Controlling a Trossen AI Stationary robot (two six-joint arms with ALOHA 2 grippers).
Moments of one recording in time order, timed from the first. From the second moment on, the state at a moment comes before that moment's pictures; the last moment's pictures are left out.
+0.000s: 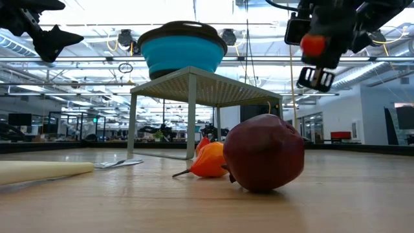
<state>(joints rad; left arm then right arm) -0.53 0.17 0.35 -0.35 -0.50 -0.45 -0.13 1.09 0.56 0.01 -0.75 0.65</state>
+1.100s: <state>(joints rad) -0.53 0.17 0.35 -0.35 -0.50 -0.42 -0.13 1.09 0.56 0.22 -0.71 0.85</state>
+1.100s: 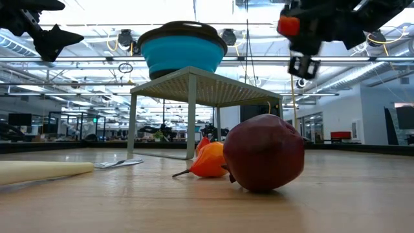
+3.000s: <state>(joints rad) -0.53 0.17 0.35 -0.35 -0.50 -0.29 -0.20 1.28 1.10 0.00 -0.24 -0.34</state>
